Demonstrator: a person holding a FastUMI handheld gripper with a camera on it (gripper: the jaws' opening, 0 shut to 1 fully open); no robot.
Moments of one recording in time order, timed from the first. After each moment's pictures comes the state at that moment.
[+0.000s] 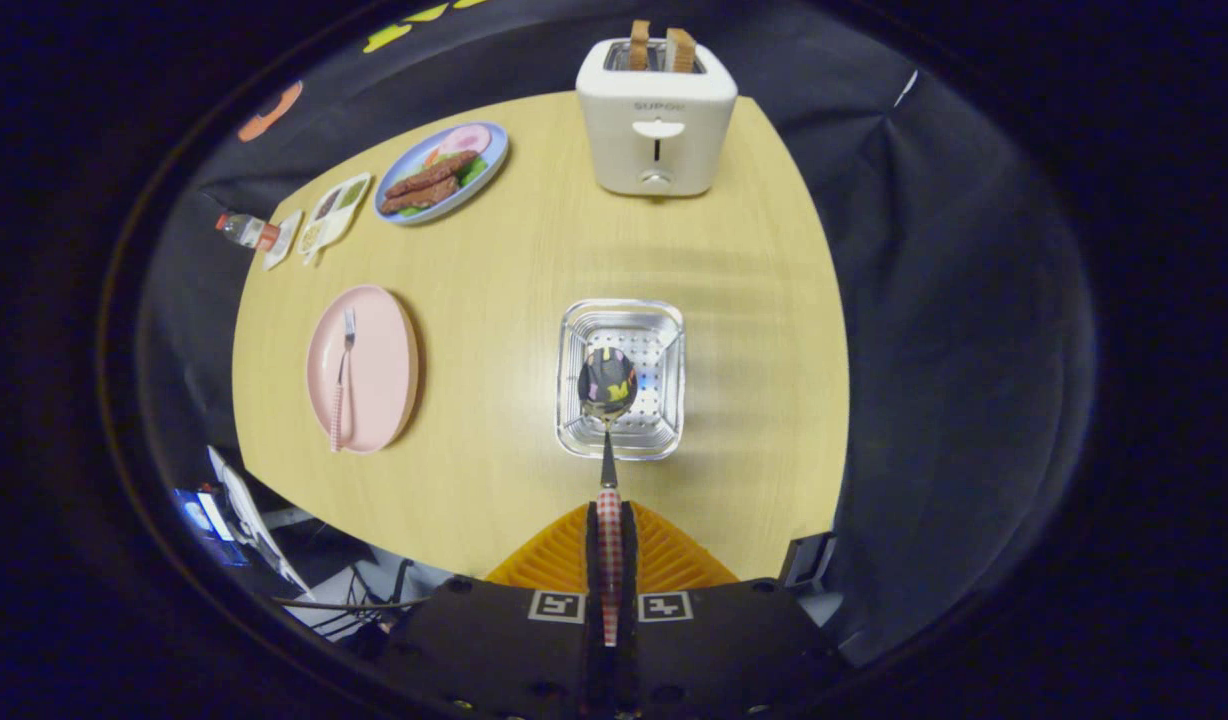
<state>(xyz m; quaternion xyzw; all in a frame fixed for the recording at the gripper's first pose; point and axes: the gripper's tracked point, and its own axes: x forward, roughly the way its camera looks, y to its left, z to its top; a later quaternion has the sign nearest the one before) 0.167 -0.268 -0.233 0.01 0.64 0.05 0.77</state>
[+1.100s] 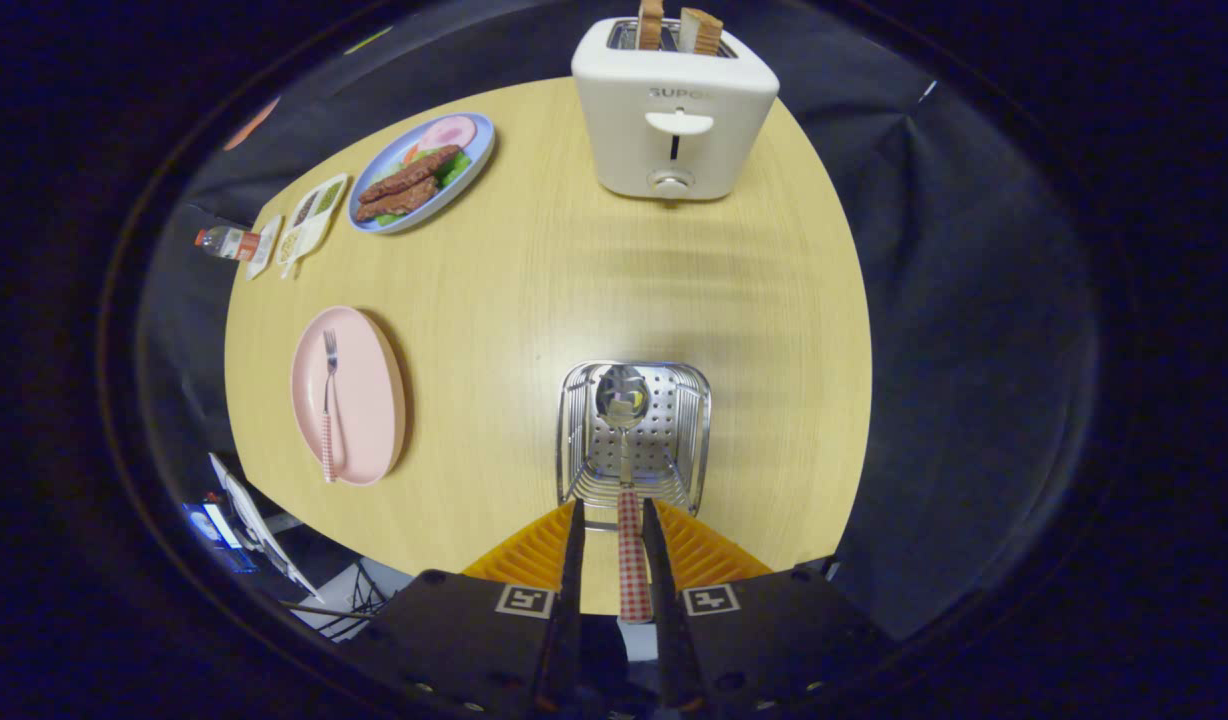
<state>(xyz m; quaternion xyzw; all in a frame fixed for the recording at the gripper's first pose) 0.220 -0.260 -0.234 0.01 0.63 0.04 0.78</state>
